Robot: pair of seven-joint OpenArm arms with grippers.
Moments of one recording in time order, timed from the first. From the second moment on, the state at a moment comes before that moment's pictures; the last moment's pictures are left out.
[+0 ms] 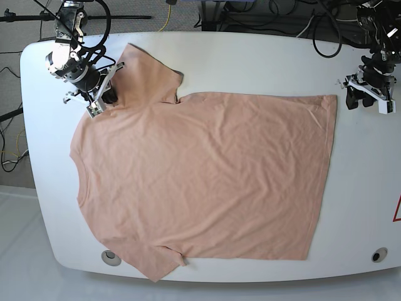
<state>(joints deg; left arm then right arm) 16.7 -17.1 -36.9 84.8 -28.2 -30.3 37.5 -17.3 15.5 17.7 92.4 7.6 40.0 -36.8</state>
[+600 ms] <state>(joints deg) 16.3 -15.7 -35.0 84.6 -26.9 -29.9 39.4 -17.3 15.5 17.6 92.3 7.6 40.0 -36.4</state>
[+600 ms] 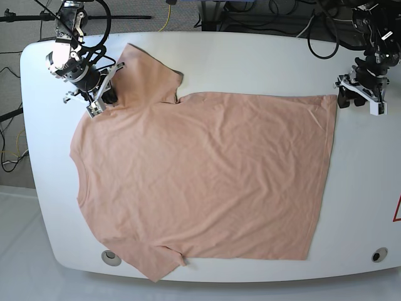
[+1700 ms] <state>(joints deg) 15.7 -13.6 -32.3 84.1 -29.9 -34.6 38.5 -17.3 15.5 17.6 92.2 8.1 40.0 -36.2</state>
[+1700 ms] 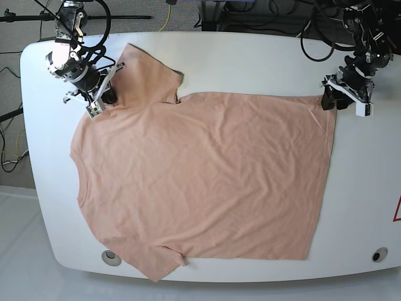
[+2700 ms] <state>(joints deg) 15.3 -13.6 -31.3 84.0 -30.1 -32.4 39.6 -17.0 15.5 17.6 92.1 8.1 40.0 -36.0</state>
